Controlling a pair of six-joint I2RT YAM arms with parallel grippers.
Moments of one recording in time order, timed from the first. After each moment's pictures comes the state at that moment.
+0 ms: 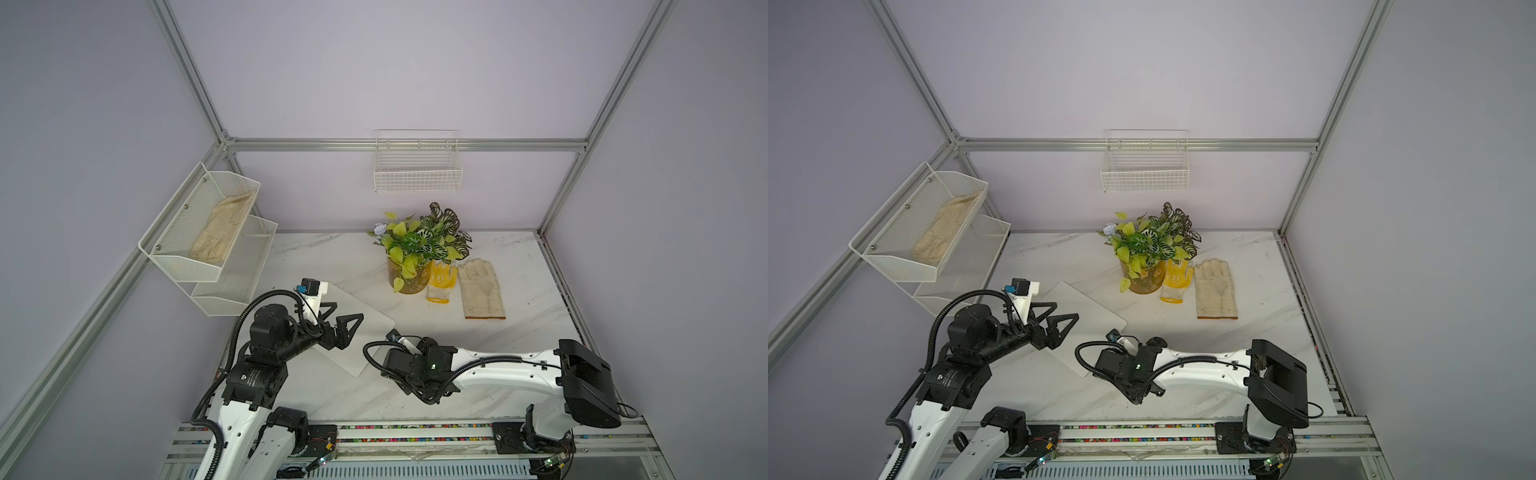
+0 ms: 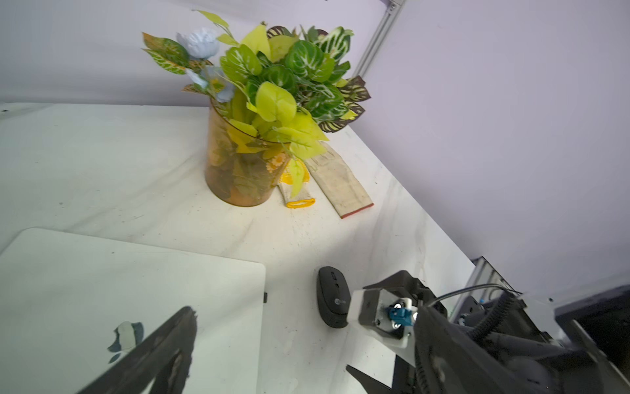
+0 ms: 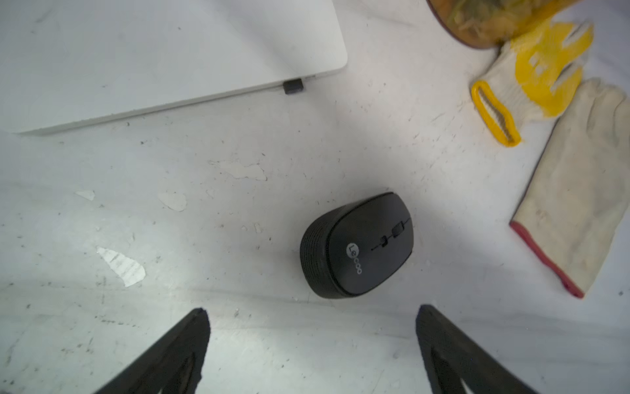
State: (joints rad) left arm -0.18 0.62 0.74 -0.48 0.51 -0.25; right arm 1.26 1.63 1.11 -0.78 0.51 0.59
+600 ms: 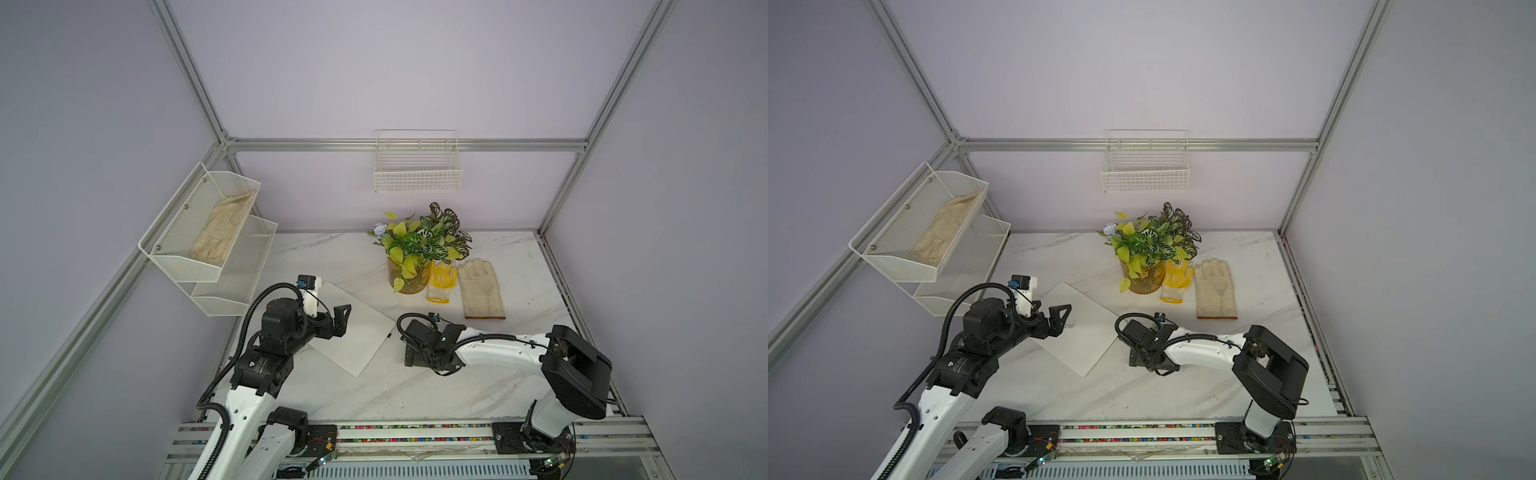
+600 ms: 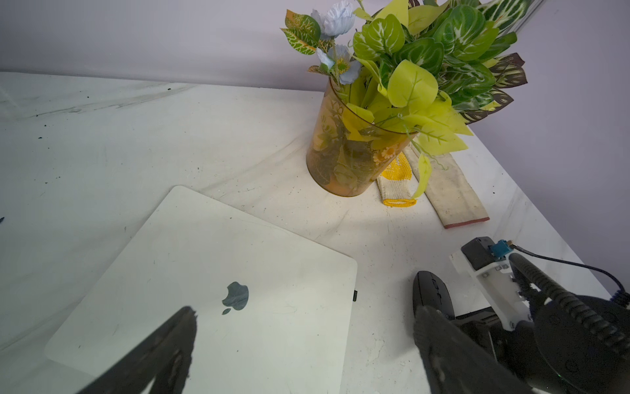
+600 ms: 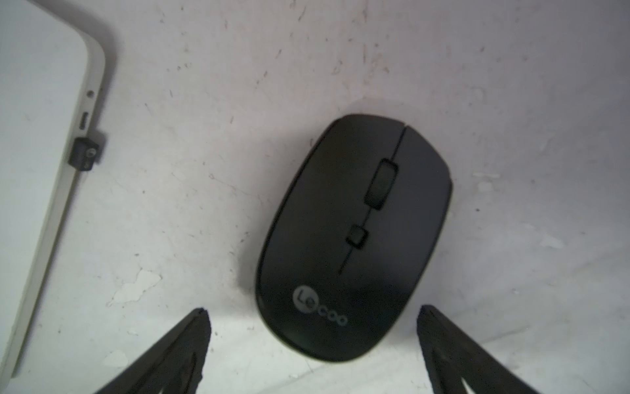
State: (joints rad) left arm -0.21 0.70 0.74 -0.51 0.19 -0.20; right arm 1.00 1.68 0.98 -0.59 0.24 1.11
